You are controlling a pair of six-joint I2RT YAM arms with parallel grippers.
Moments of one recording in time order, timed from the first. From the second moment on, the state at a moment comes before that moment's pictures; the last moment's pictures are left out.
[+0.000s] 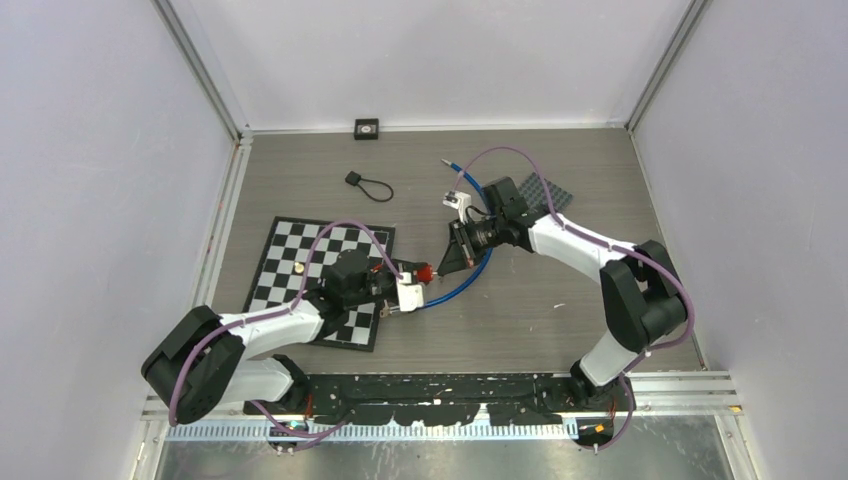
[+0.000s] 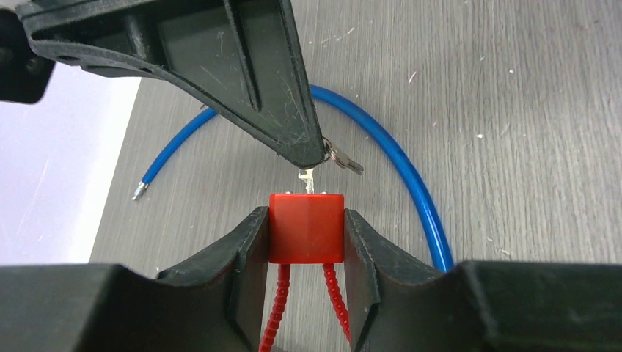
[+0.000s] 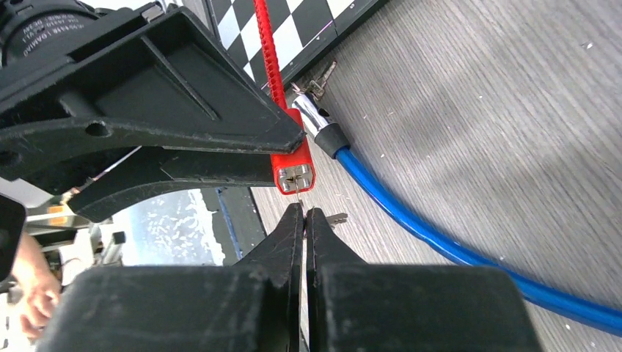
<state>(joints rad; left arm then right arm) -0.73 1.24 0.39 0.57 0.49 0.81 0.50 1.65 1.05 -0.31 -0.89 0.14</state>
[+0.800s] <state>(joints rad) -0.68 1.24 0.37 0.71 0.61 0.77 0.45 1.57 0.99 -0.24 -0.92 0.26</state>
